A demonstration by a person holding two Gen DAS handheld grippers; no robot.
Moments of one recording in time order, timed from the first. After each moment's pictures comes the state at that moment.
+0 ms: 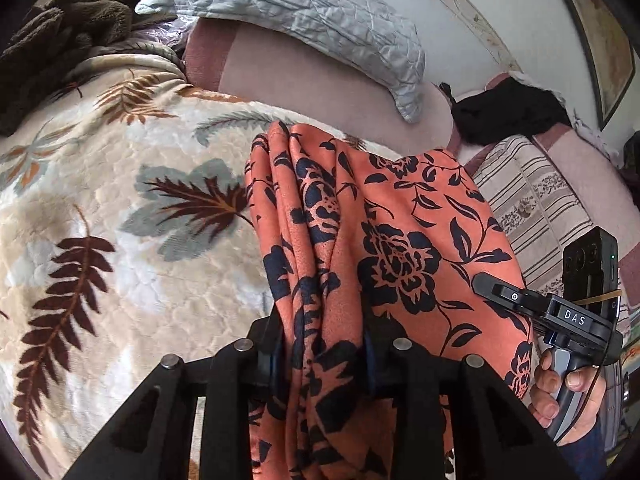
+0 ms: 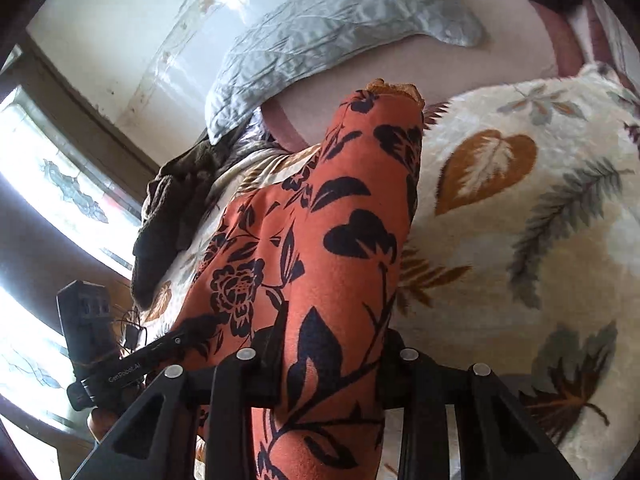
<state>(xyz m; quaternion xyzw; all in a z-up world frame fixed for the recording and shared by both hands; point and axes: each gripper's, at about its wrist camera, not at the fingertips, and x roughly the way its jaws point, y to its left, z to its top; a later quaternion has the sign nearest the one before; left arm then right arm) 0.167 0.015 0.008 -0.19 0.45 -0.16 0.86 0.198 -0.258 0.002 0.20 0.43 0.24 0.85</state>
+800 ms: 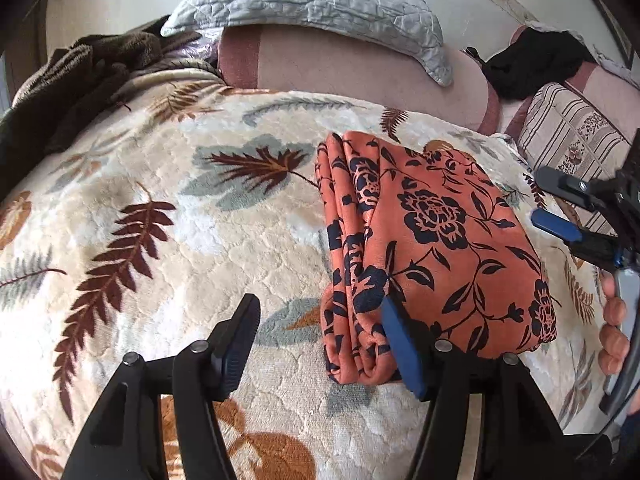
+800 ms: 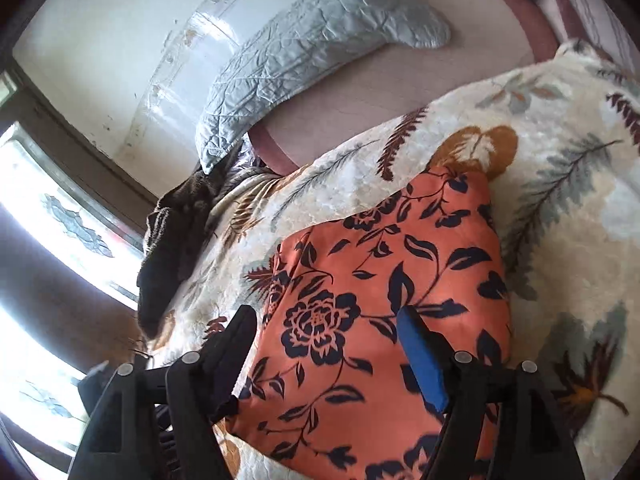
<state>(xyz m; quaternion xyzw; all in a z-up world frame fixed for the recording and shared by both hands) 0.103 0.007 0.002 -0.07 0.45 -0.06 0.89 0.166 -0.255 0.007 0.22 0.38 0.21 0.87</state>
